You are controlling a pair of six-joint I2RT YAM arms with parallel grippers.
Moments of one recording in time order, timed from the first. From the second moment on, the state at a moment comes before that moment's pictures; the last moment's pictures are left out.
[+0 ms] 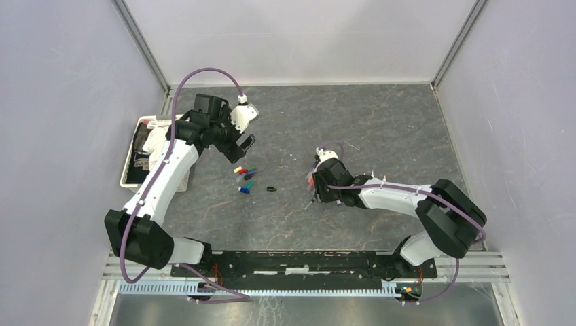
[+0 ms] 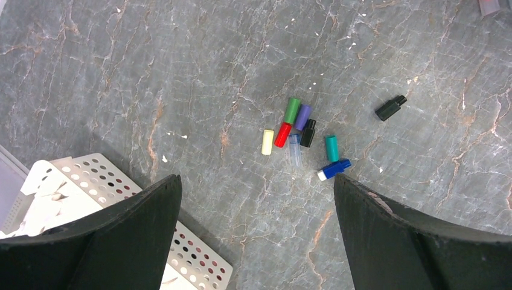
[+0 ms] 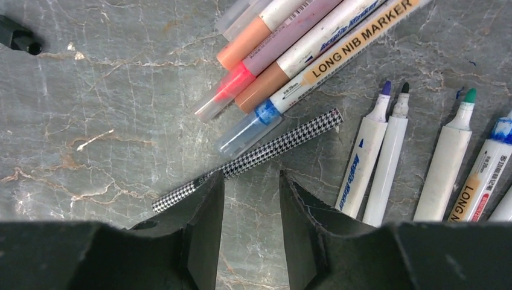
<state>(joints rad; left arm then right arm) -0.26 1.36 1.31 -0.84 0.22 0.61 0.81 1.49 0.69 -0.11 0.16 0.46</state>
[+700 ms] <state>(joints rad) -0.26 1.34 1.29 -0.88 0.26 0.61 0.81 1.55 0.79 -0.12 0.16 0.44</state>
